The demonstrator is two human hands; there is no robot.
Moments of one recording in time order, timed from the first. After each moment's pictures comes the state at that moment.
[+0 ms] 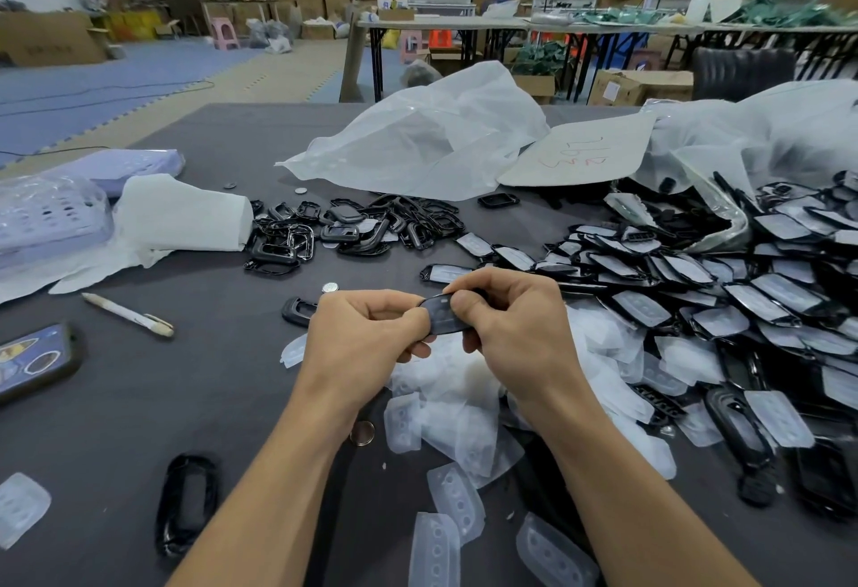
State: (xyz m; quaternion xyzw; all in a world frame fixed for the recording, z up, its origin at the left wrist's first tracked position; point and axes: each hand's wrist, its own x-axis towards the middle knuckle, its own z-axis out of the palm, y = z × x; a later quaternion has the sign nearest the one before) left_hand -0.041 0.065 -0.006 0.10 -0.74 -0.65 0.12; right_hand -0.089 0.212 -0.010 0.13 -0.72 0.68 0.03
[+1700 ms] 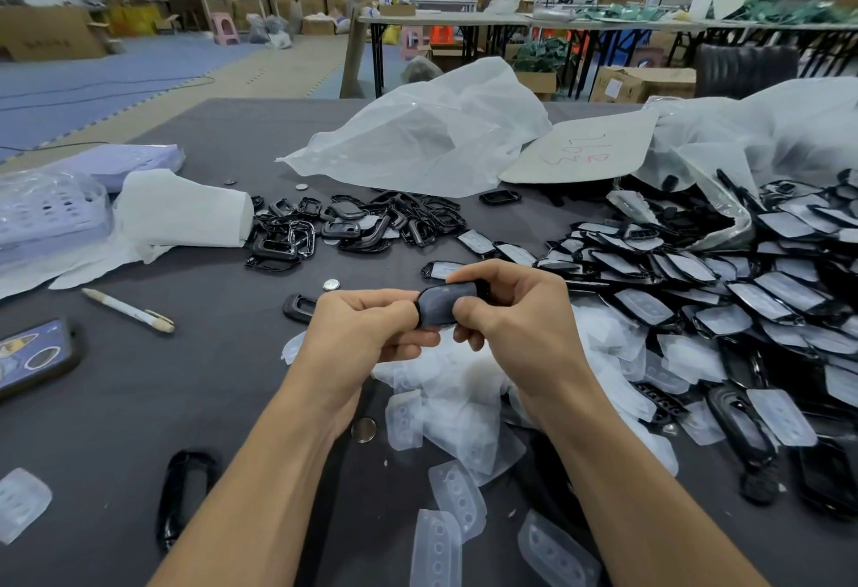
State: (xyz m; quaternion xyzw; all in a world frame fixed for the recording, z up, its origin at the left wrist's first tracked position) left_hand -0.042 0.055 -0.008 0.10 -0.68 -0.72 0.05; right_hand -0.082 0.215 0.000 0.12 -0.70 0.71 0.00
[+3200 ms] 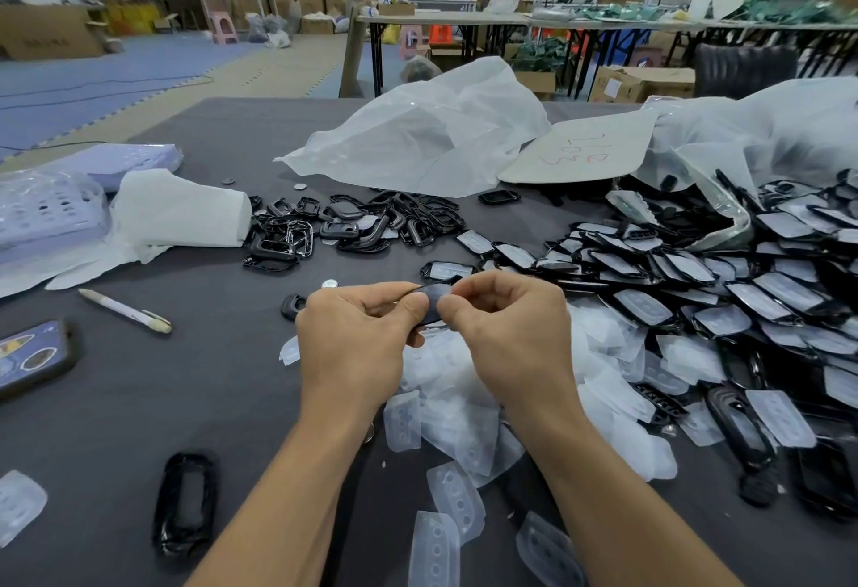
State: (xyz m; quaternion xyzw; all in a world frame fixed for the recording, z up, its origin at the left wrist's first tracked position) left_hand -0.040 0.072 -0.007 0.12 -0.75 -0.60 0.26; right_hand -0.072 0.204 -0.003 0.06 -0.78 0.62 0.09
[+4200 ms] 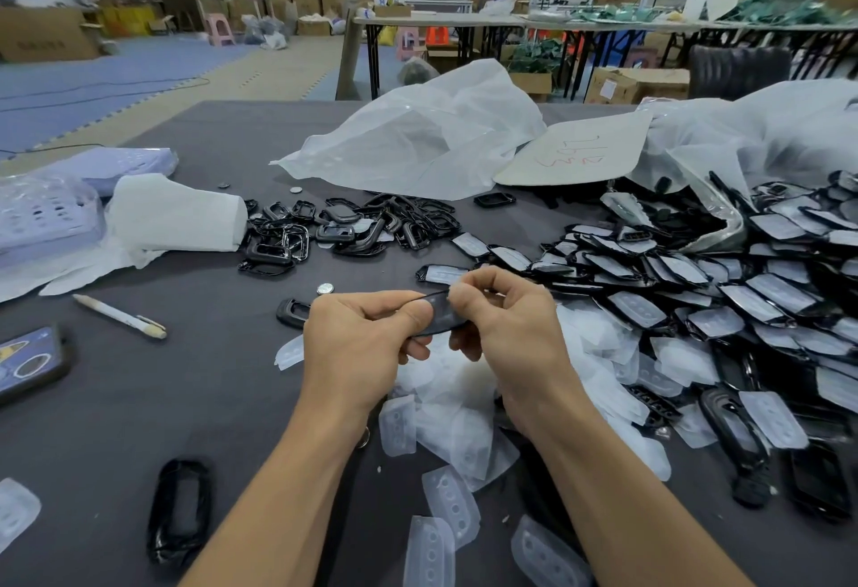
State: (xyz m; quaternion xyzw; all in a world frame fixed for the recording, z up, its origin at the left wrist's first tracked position) left_hand -0.046 0.071 -0.011 0.11 -0.71 -0.67 0.19; right_hand -0.083 0.210 -0.004 0.06 -0.67 0.74 -0.03
